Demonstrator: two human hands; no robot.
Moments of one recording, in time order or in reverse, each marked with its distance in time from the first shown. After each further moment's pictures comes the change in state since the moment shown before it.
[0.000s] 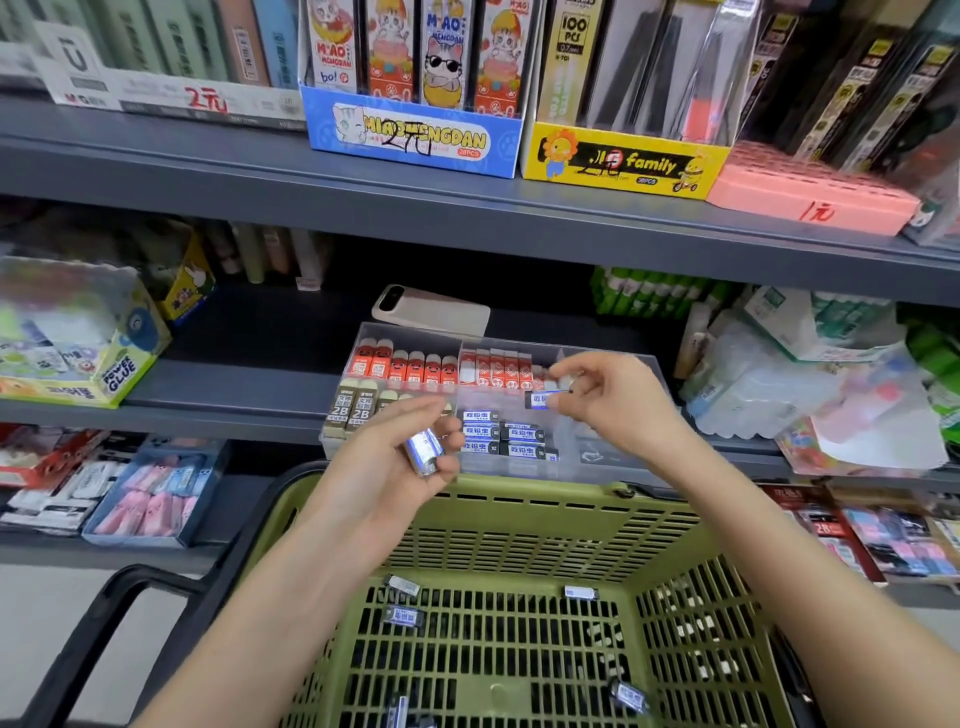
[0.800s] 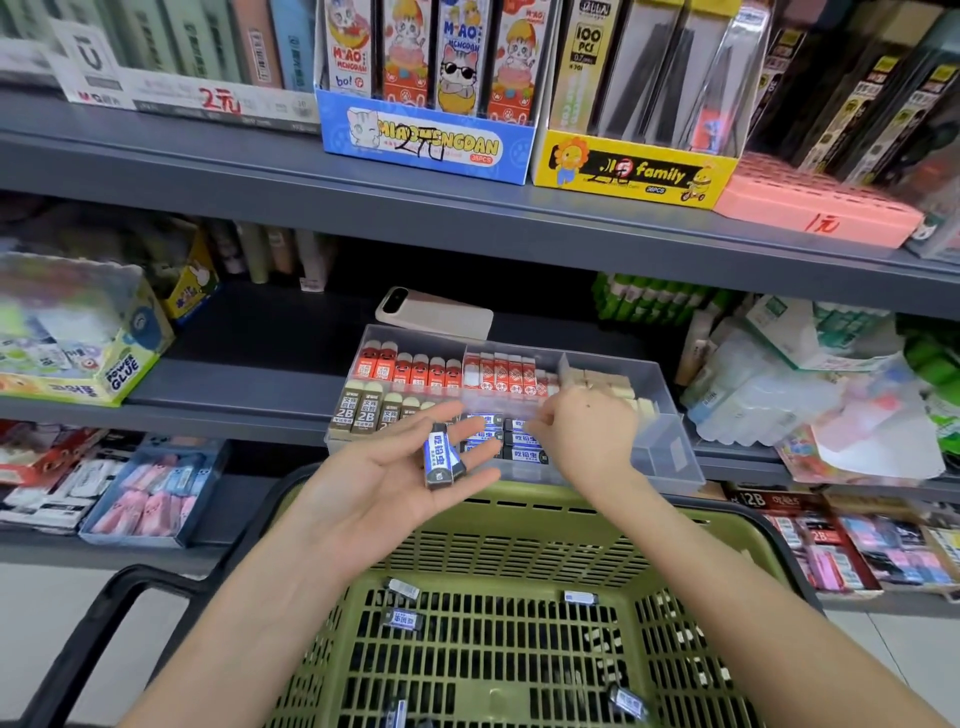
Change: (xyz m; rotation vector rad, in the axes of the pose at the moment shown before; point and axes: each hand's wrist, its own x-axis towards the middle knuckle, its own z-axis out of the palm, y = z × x) left_hand -0.004 0.007 -0.016 -0.144 -0.200 -0.190; right_hand 0.007 0.006 0.054 -0.803 0.237 -0.030
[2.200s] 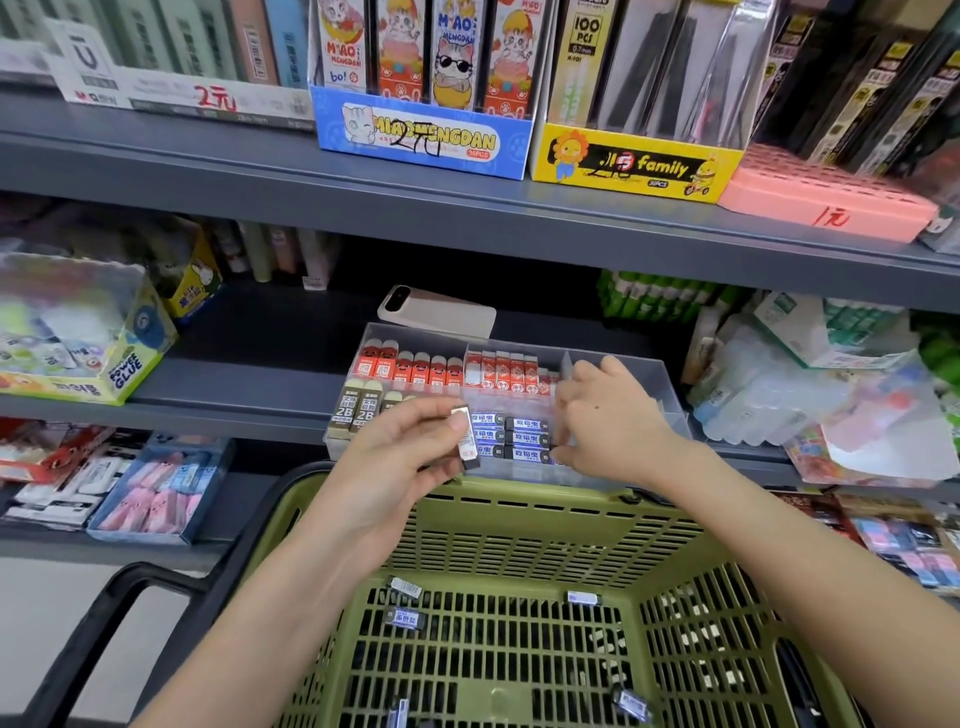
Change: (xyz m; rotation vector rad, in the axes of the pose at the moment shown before) left_hand 0.009 -0.009 0.006 0.511 0.175 0.286; right_hand 0.009 0.034 -0.019 -0.196 -0.155 -0.608
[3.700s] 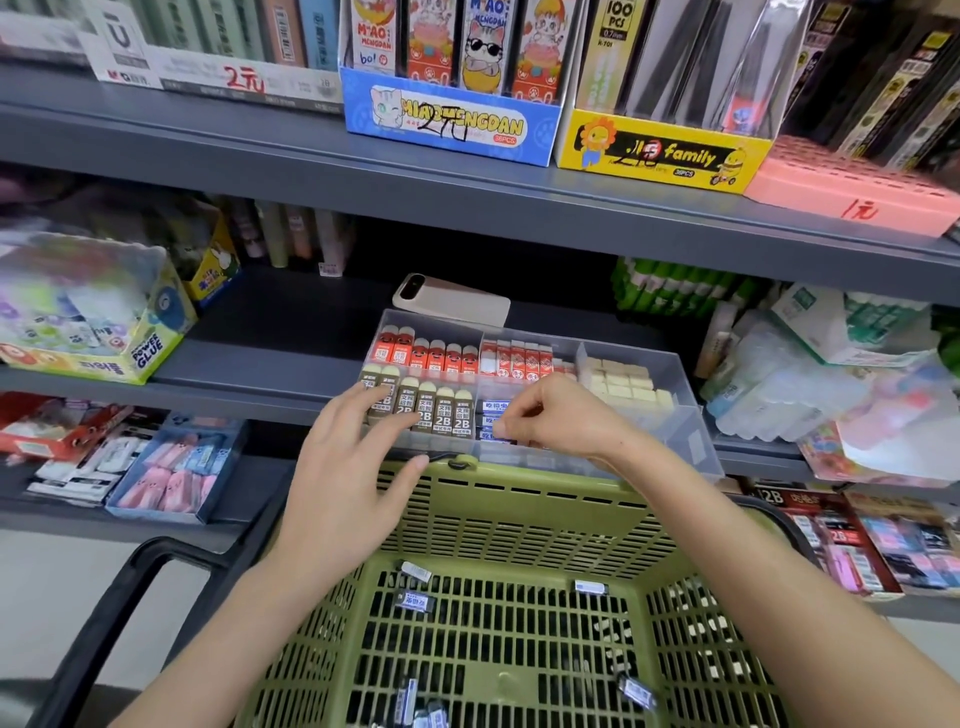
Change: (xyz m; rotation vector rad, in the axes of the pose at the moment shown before) left_hand -0.008 -0.026 -0.057 1.414 0.249 0.707; right_hand 0.022 -0.038 -0.009 1.165 -0.169 0.280
